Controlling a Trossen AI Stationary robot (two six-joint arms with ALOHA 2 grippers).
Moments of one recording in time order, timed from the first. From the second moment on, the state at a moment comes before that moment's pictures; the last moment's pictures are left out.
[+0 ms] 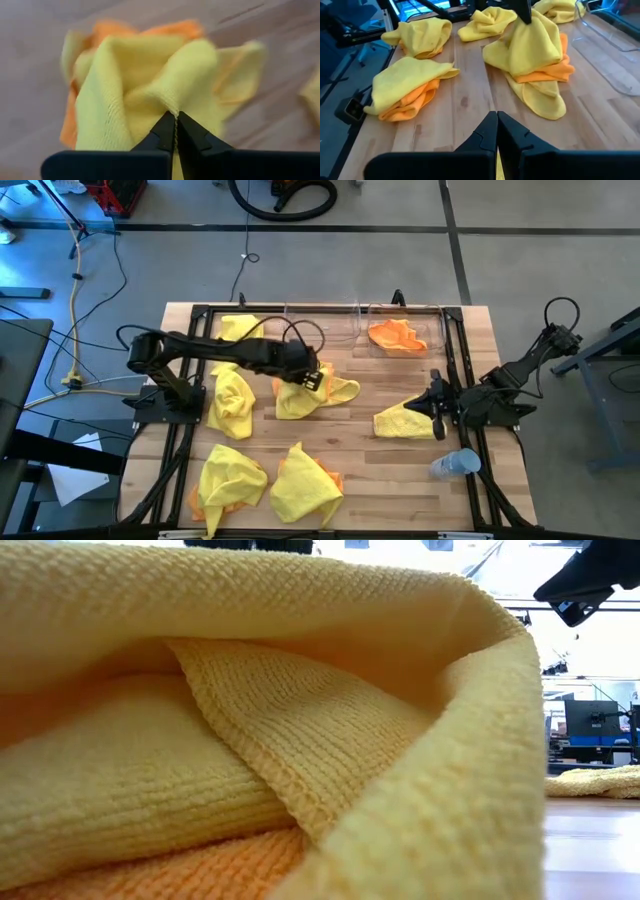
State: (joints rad) left arm 0.08 1.67 1.31 -0.77 -0.24 -0.96; right arm 0.59 0.57 0.51 -0.46 0.55 0.49
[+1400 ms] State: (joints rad) left arm 0.48 1.85 2.09 -0.96 -0.16 -0.16; right arm 0.59 0.57 0.51 -0.44 0.90 0.63
